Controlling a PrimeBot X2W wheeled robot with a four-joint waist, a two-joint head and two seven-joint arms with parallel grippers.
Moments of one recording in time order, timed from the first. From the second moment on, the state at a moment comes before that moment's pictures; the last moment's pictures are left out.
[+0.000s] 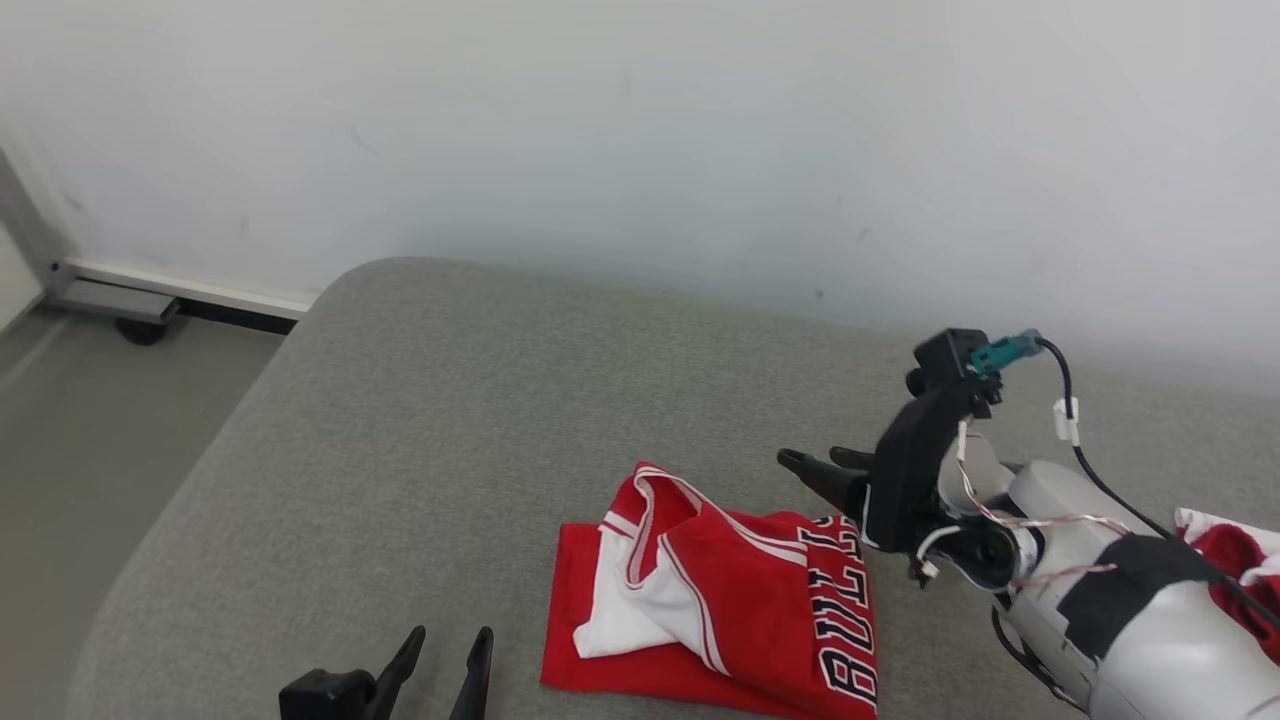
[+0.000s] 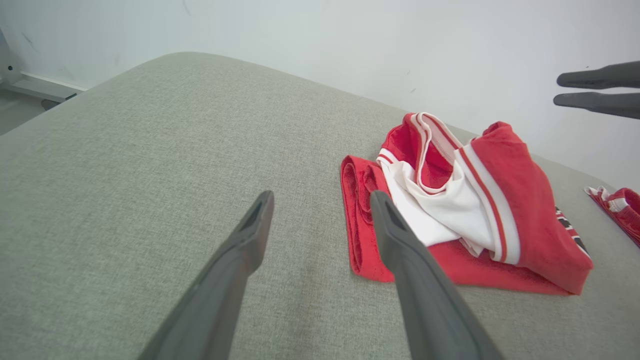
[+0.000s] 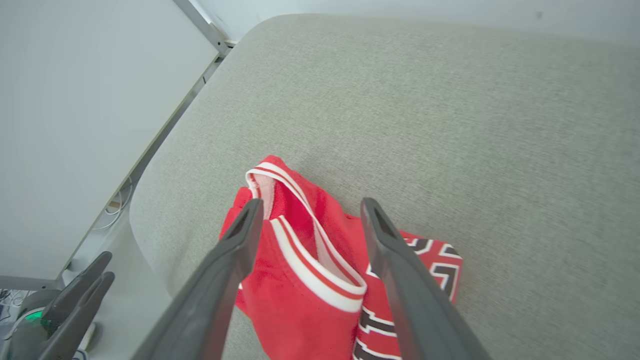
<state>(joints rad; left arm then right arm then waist) -0.13 0.22 -0.60 0.41 -0.55 0.06 -0.24 -0.72 -0.21 0.74 0.74 1.18 0.10 0.42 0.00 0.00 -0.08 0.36</state>
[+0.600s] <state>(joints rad) -0.13 0.21 -0.60 0.38 -0.55 0.07 -0.24 -0.52 -0.34 0.75 0.62 1.13 0.07 0.33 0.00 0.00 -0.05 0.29</state>
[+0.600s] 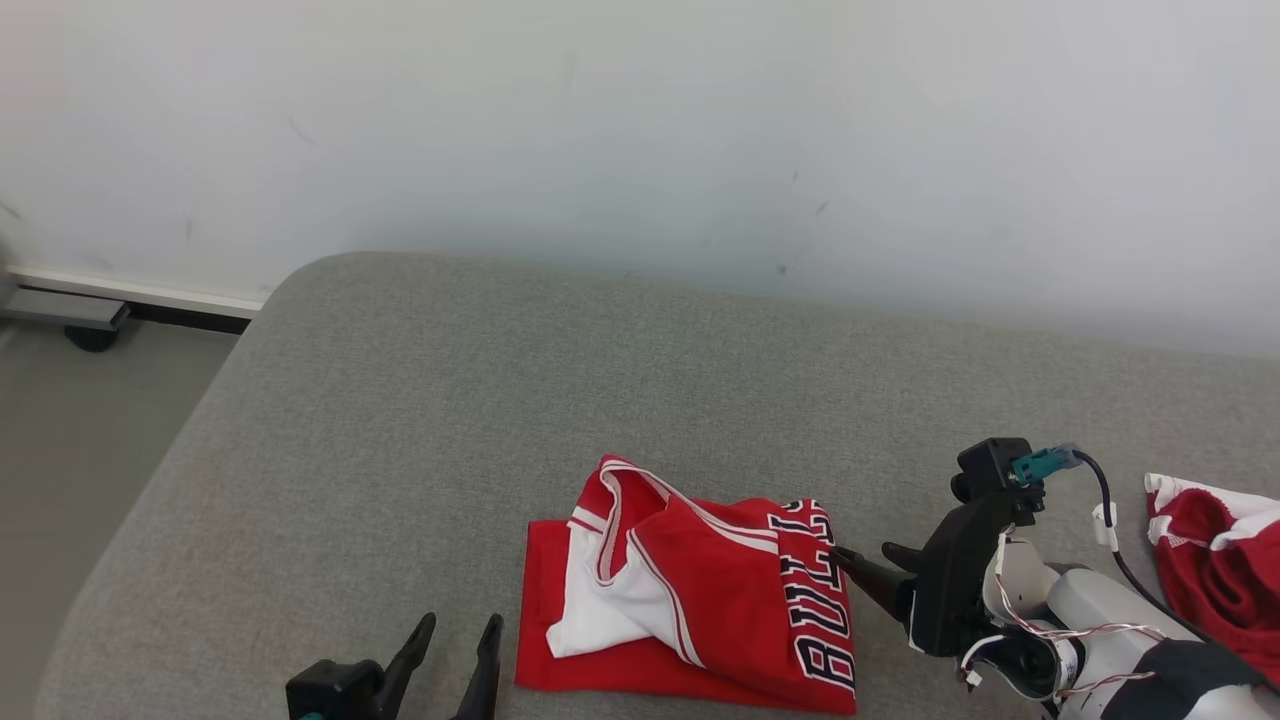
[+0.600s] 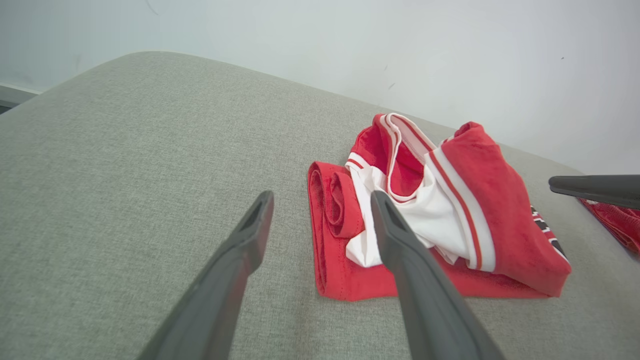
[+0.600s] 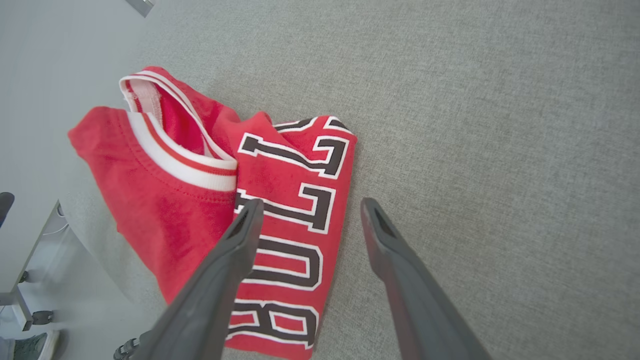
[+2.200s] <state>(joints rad) -0.16 0.18 -0.59 0.43 -0.55 0.06 -0.25 -0.65 -0.34 0.74 0.66 1.22 -0.03 0.62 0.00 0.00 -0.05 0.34</state>
